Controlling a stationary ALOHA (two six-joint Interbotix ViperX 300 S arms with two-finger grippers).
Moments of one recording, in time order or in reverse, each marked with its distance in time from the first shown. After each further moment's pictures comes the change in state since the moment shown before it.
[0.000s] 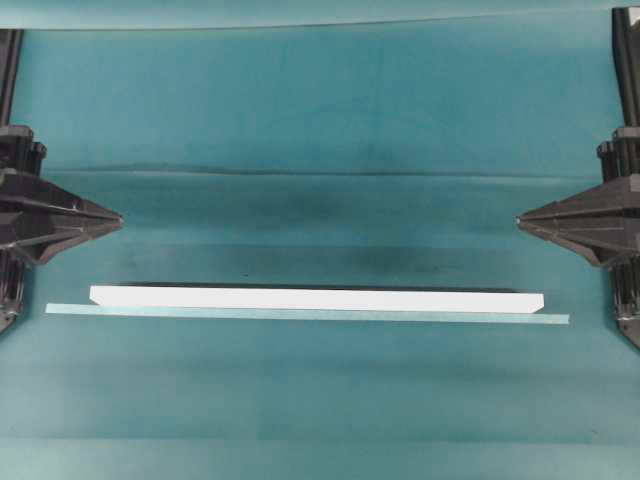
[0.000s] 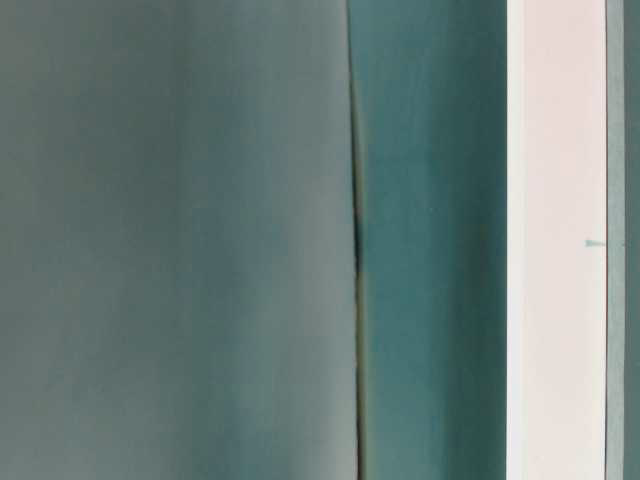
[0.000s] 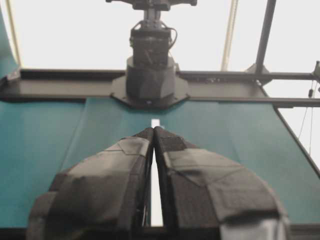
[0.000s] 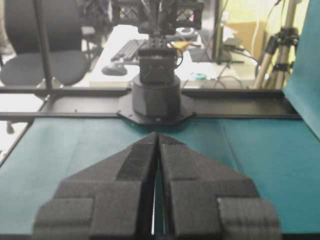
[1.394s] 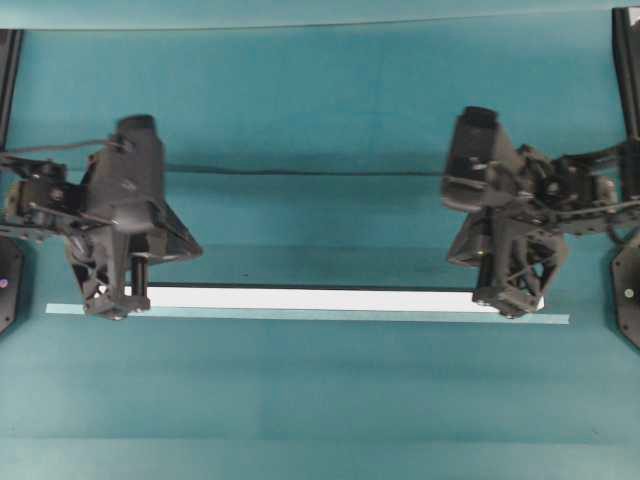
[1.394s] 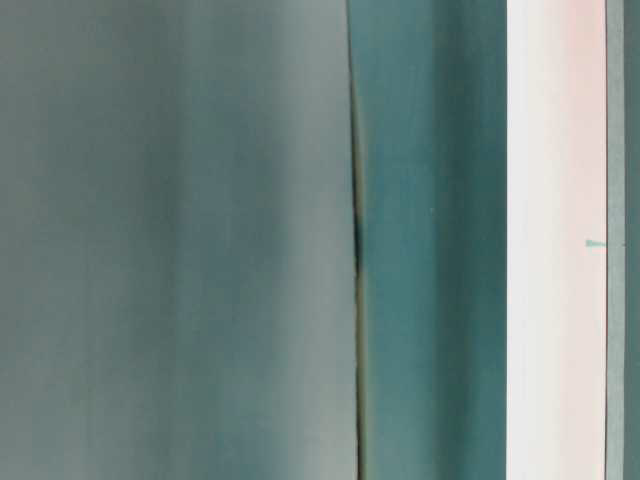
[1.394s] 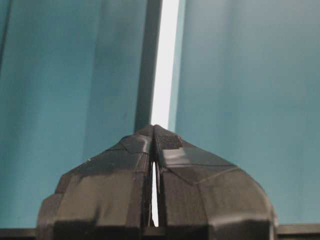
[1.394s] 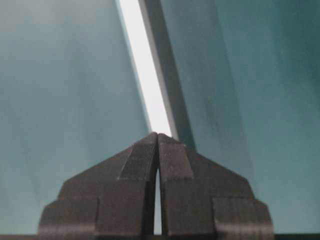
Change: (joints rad) left arm 0.014 0.515 -0.482 0.017 0.916 -0.094; right arm -0.054 0.617 -0.577 0.074 1.155 0.187
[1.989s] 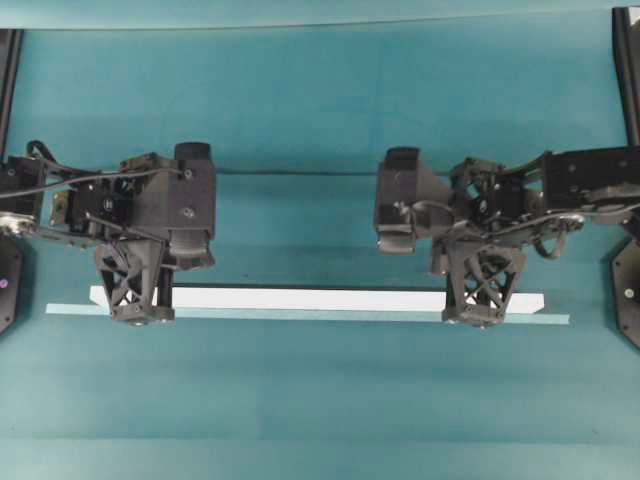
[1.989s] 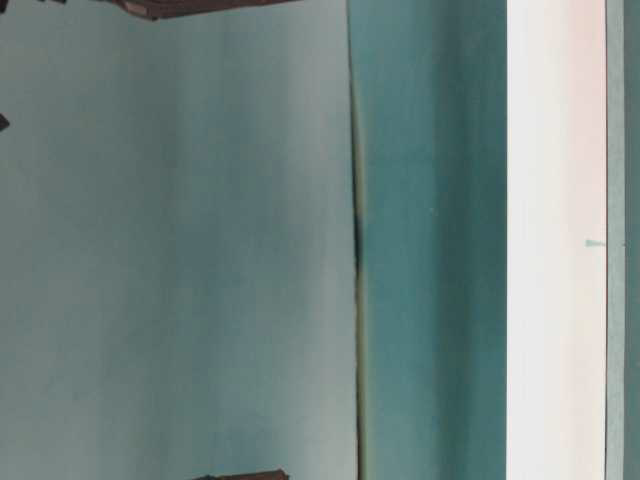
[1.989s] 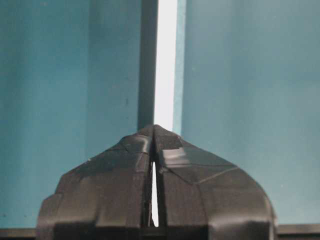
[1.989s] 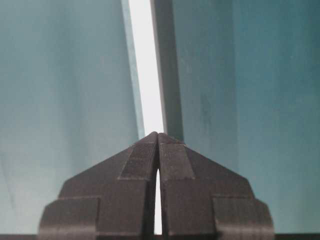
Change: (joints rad) left arm -0.009 0.114 -0.069 0.002 0.063 0.049; right arm 0.028 0.169 -0.101 -0.012 0.092 -0.146
